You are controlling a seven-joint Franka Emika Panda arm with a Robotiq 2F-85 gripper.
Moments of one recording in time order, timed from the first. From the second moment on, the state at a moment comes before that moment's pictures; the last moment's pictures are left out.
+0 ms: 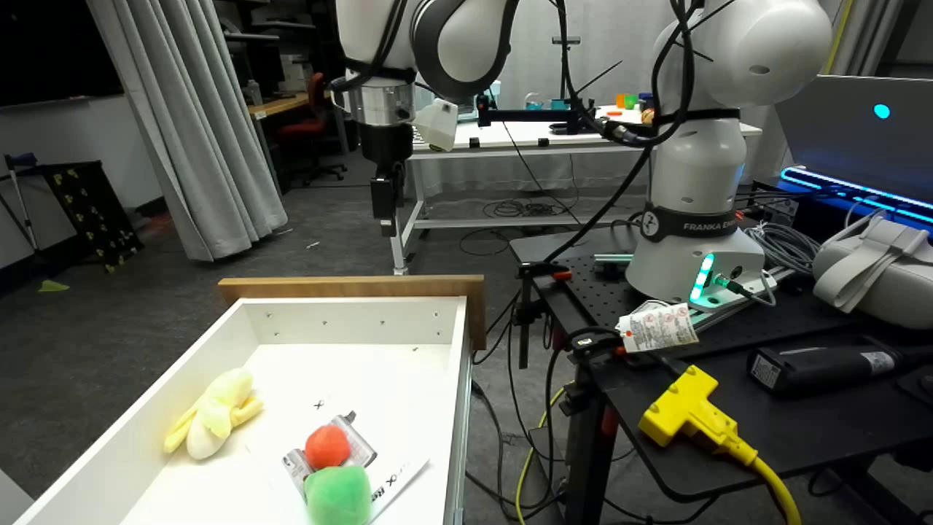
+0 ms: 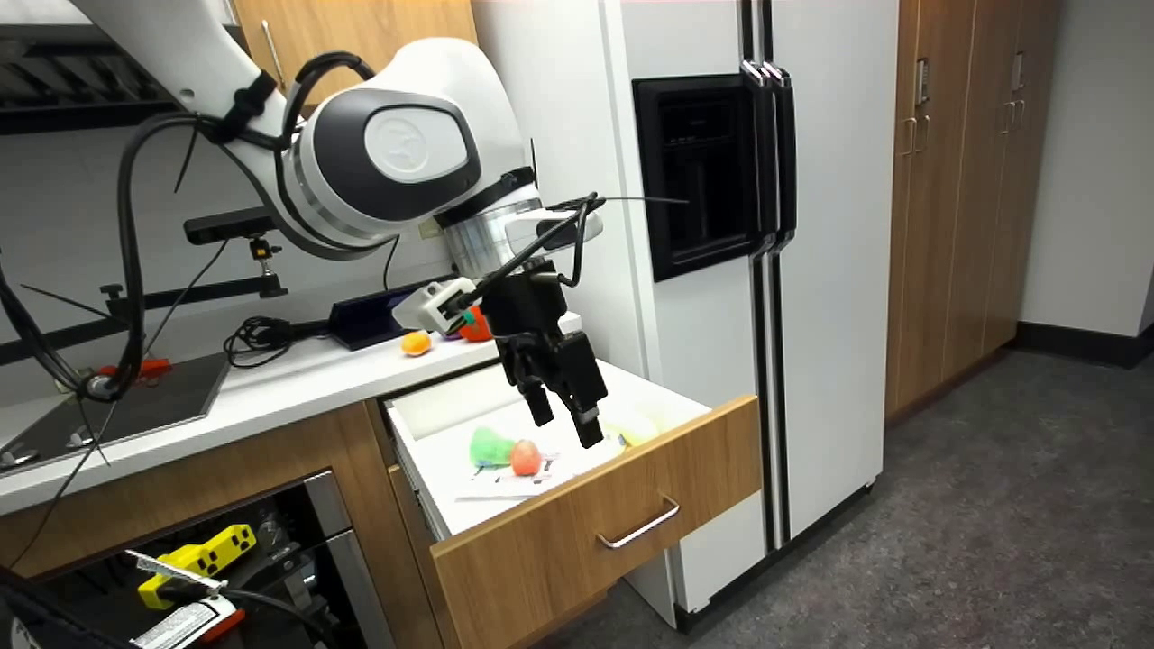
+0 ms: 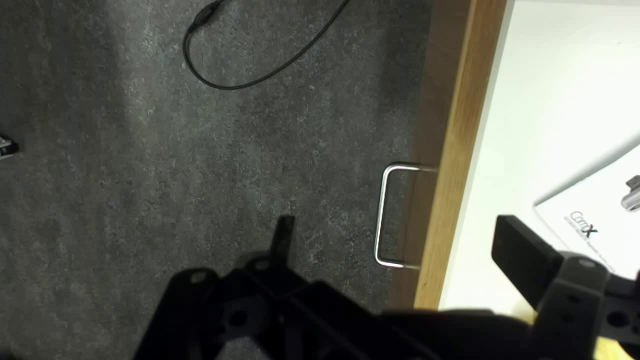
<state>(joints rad) -0.21 -0.04 -0.04 -2.61 -0.33 2.66 0.21</state>
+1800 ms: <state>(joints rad) -0.10 0.55 -0.14 -2.09 -0.15 2.79 0.13</state>
